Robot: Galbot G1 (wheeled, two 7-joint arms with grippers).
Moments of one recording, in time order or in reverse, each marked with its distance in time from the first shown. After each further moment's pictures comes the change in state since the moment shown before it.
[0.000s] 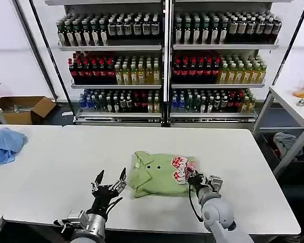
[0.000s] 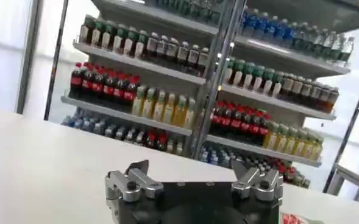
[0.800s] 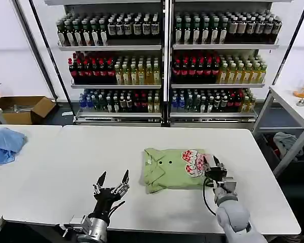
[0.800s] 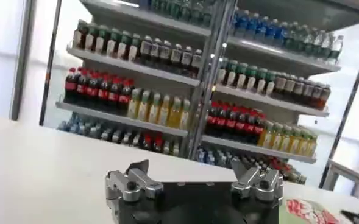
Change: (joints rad) left arm 0.033 -0.015 0.019 -0.018 0.071 -0.020 0.019; right arm -0.069 -0.049 0.107 -0.002 -0.370 0.245 -0.135
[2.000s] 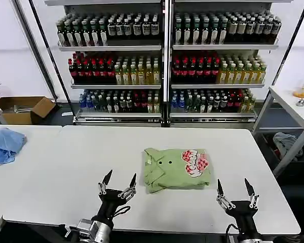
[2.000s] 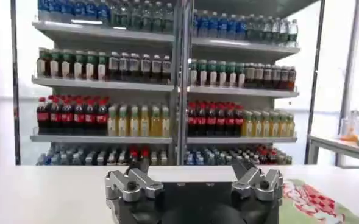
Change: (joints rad) left arm 0.024 0.019 0.024 -0.024 0.194 0.004 0.084; right arm -0.620 0.081 0.202 0.499 -0.164 0.257 -0.049
